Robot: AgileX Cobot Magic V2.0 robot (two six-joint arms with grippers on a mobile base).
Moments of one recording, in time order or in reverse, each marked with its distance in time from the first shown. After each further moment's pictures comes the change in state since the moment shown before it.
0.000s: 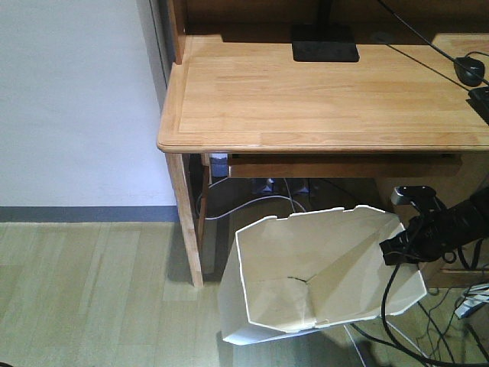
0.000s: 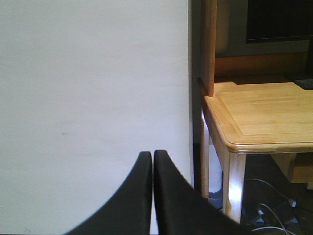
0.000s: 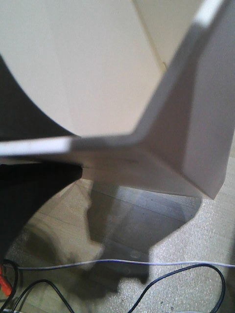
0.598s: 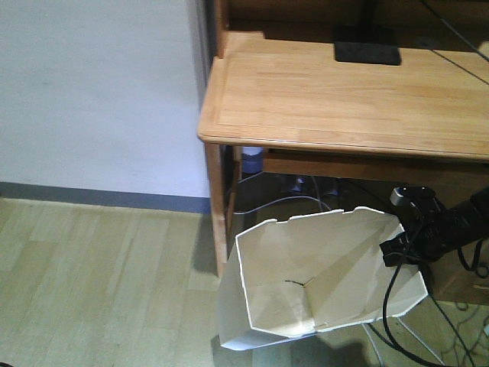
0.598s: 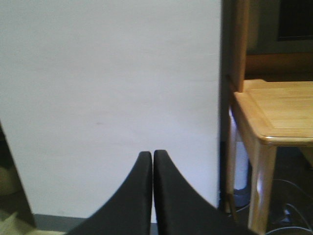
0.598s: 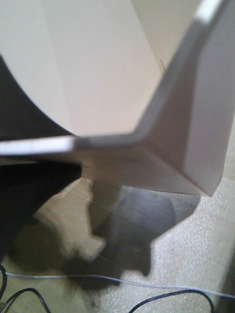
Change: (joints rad) left arm 0.000 0.000 0.000 0.000 0.000 0.000; right arm -0.003 0.000 0.000 -0.005 0.011 -0.002
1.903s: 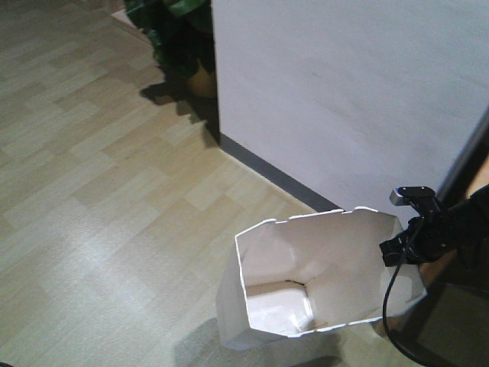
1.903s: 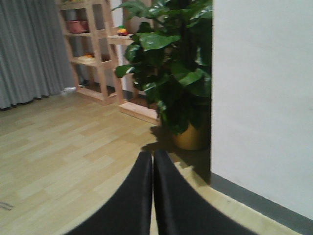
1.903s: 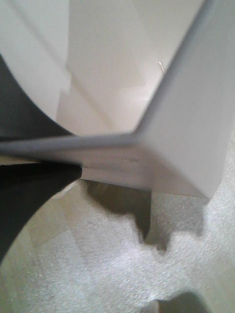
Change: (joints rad) left arm 0.000 0.000 0.000 0.000 0.000 0.000; right arm 0.003 0.000 0.000 -0.002 -0.002 0.000
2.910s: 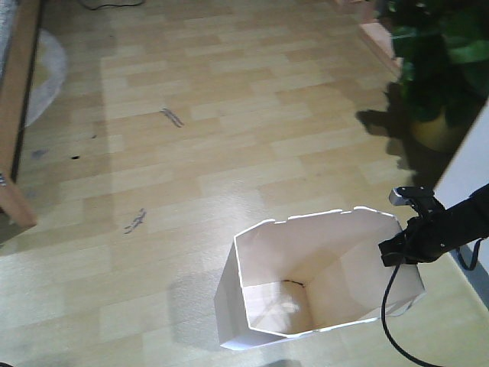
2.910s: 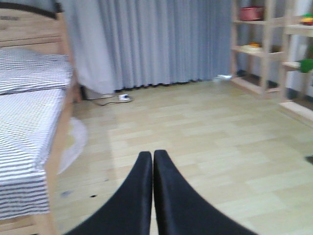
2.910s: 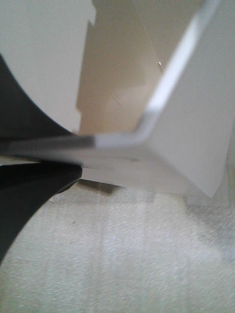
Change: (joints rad) left arm 0.000 0.000 0.000 0.000 0.000 0.000; right arm -0.002 0.000 0.000 0.002 0.002 0.000
